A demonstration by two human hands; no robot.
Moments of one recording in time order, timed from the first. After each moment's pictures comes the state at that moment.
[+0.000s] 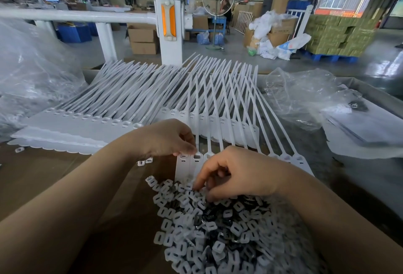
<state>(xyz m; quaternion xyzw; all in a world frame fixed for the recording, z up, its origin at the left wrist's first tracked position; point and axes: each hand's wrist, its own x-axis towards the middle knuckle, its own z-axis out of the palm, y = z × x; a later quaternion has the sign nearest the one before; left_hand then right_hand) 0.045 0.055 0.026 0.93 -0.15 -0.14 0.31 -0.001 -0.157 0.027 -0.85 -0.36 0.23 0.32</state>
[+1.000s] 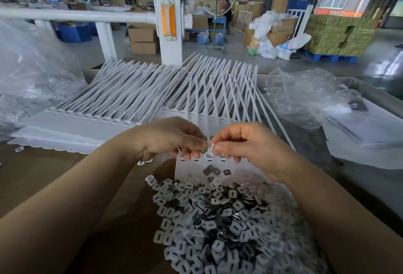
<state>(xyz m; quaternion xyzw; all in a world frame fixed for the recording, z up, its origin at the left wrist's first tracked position) 0.028 0.044 0.043 0.85 -0.15 -0.22 0.45 0.014 -0.173 0.027 -0.81 -0.22 0.10 0.53</state>
